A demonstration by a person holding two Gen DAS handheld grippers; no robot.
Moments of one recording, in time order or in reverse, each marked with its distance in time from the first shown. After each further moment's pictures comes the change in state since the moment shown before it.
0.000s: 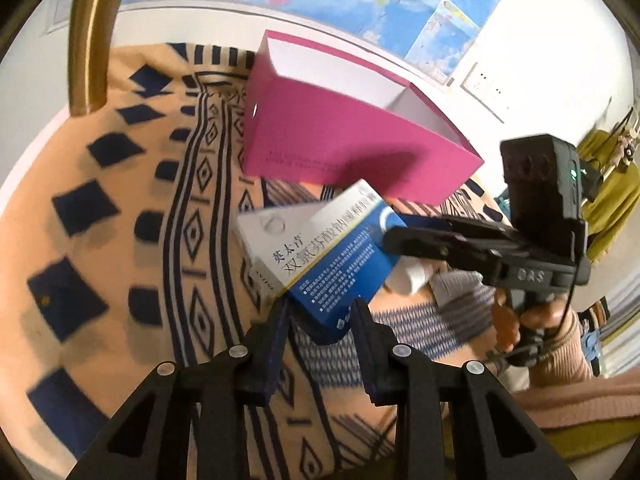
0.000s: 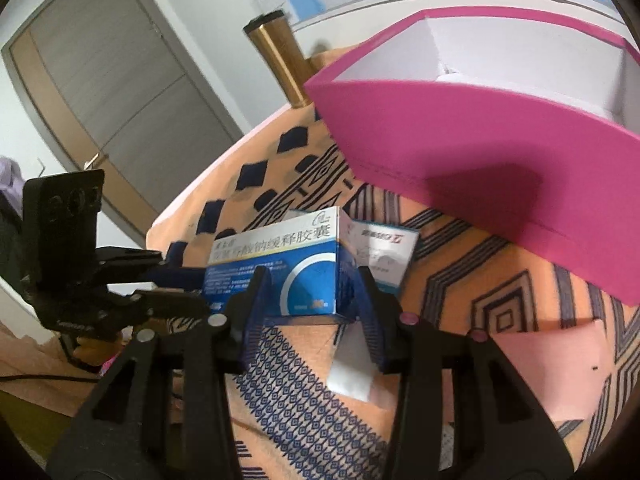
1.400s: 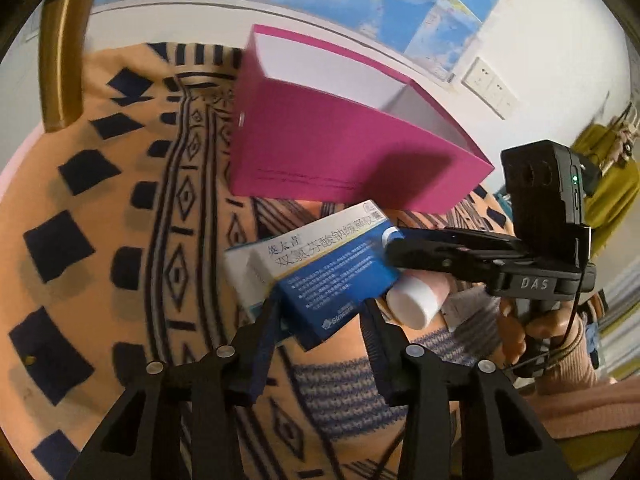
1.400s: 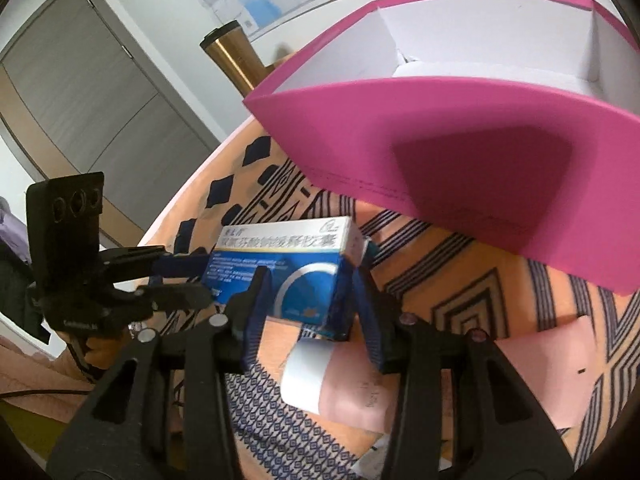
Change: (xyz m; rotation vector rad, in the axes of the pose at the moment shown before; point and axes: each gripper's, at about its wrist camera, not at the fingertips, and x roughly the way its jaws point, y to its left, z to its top) left arm 0.027 0.005 0.020 0.037 0.014 -0.014; right arm 0.009 -0.029 0.006 0.101 0.006 -0.024
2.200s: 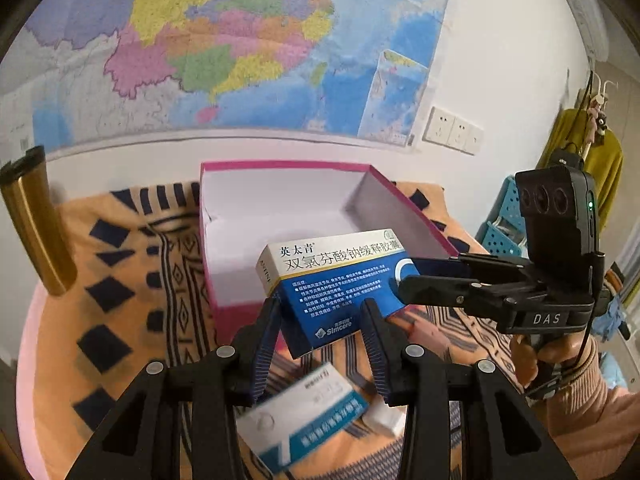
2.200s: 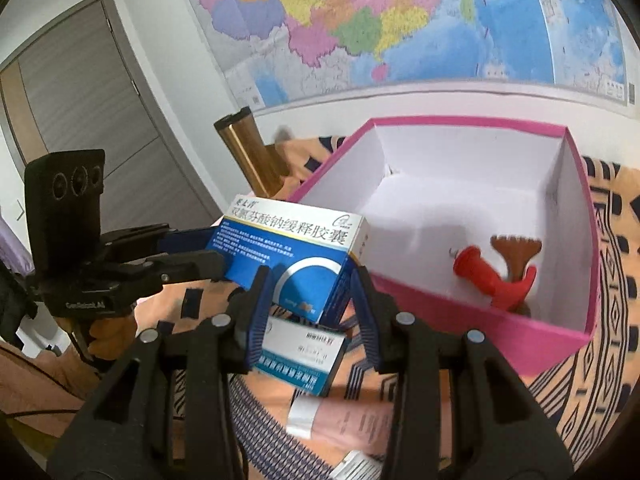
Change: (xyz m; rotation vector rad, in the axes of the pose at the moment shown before) left arm -0.040 -0.043 0.096 0.204 -0.203 0.021; right arm -0.081 0.022 0.049 -0.087 -0.222 -0.093
